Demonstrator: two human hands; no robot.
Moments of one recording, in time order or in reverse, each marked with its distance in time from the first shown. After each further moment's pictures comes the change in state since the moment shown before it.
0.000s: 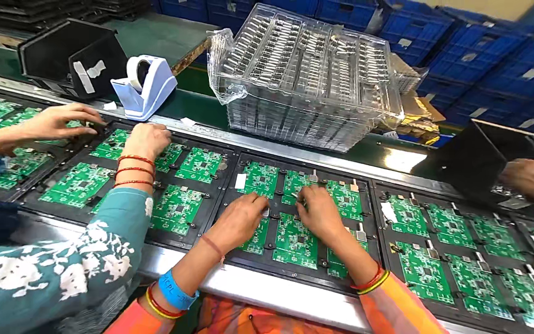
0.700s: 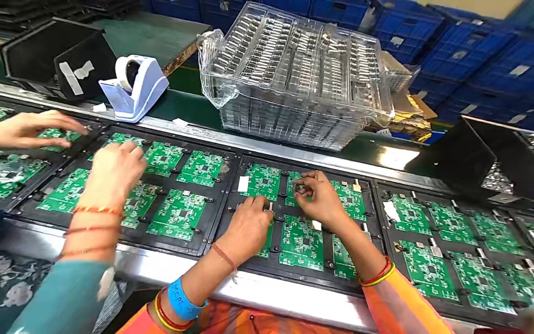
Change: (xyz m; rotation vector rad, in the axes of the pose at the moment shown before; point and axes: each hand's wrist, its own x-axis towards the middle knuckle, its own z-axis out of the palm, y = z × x) left_hand 0.008 0.036 0.011 0.097 -0.096 -0.097; right_hand 0.012 0.000 -0.027 0.326 0.004 0.060
